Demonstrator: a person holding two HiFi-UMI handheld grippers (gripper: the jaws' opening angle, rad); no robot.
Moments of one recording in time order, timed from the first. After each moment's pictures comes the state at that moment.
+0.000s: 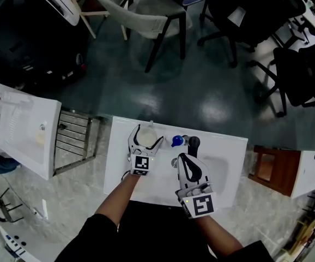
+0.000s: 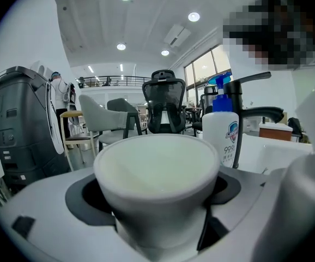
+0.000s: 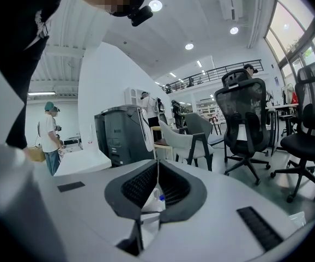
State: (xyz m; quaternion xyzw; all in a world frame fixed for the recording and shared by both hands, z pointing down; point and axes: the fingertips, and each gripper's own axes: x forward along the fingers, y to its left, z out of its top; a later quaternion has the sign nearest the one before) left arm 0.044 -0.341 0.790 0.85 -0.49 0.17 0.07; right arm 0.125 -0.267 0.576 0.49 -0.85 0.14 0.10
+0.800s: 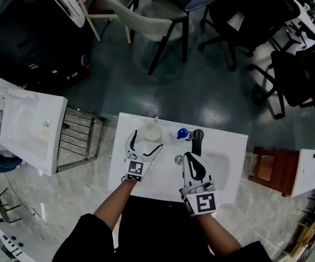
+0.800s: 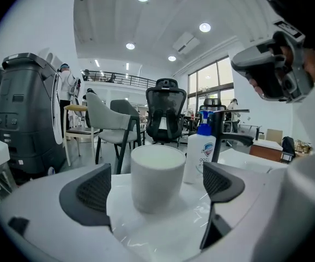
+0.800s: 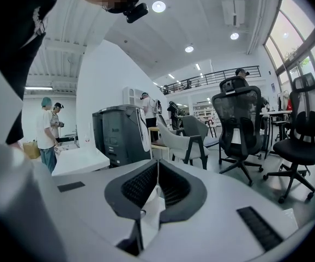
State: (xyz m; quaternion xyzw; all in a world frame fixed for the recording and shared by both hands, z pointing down) left arm 0.012 -0.289 0.757 0.86 -0.47 0.13 0.12; right arm 0.120 -0.232 0.571 0.51 -0.84 0.12 0.11
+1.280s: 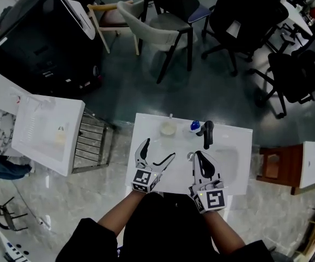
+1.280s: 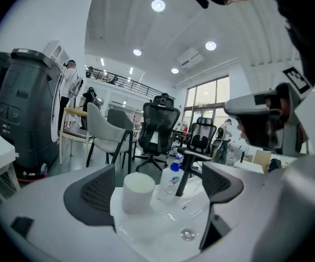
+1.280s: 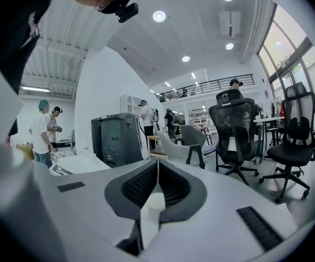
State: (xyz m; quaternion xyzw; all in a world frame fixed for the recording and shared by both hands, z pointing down) left arm -0.014 -0.216 0.646 0.88 -0.44 0.06 0.16; right arm 0.090 -0.180 0.524 0.54 -0.83 0.09 0.07
